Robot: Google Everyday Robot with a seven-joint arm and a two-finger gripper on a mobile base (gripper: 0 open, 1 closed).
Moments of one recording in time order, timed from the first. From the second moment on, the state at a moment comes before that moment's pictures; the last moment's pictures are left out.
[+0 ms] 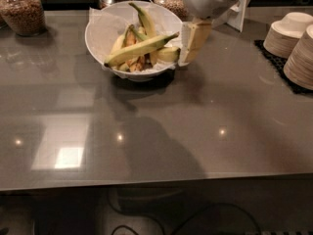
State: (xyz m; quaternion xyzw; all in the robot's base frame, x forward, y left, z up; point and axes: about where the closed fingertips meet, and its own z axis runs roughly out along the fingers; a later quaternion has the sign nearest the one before) arm 0.585 -0.031 1.025 -0.79 0.46 -0.09 0.39
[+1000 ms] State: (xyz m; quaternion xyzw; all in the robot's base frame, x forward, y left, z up) arm 0.645 0.027 0.977 -0.83 0.40 -0.09 0.38
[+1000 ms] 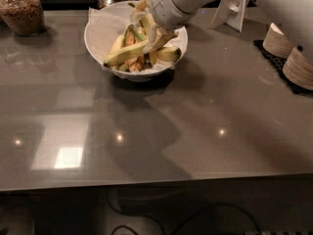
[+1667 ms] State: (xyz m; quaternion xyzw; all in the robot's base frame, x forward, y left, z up) arm 0.666 0.044 0.944 -0.84 0.40 -0.07 0.36
